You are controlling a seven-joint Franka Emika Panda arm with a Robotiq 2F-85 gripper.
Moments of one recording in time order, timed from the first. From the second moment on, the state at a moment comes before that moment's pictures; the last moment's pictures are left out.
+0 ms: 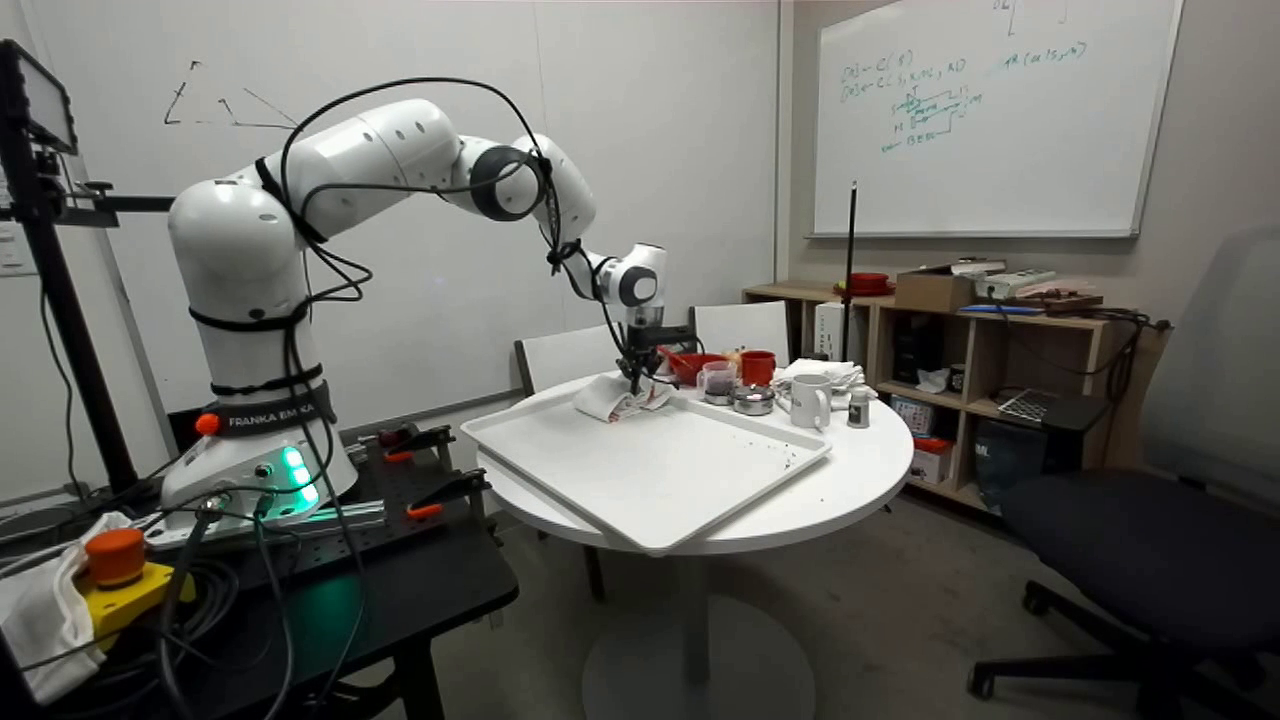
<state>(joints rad) 0.11 1.12 0.26 -1.23 -0.16 2.29 -1.26</state>
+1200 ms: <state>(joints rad) -0.13 0.99 0.23 -1.52 -0.16 2.59 -1.26</state>
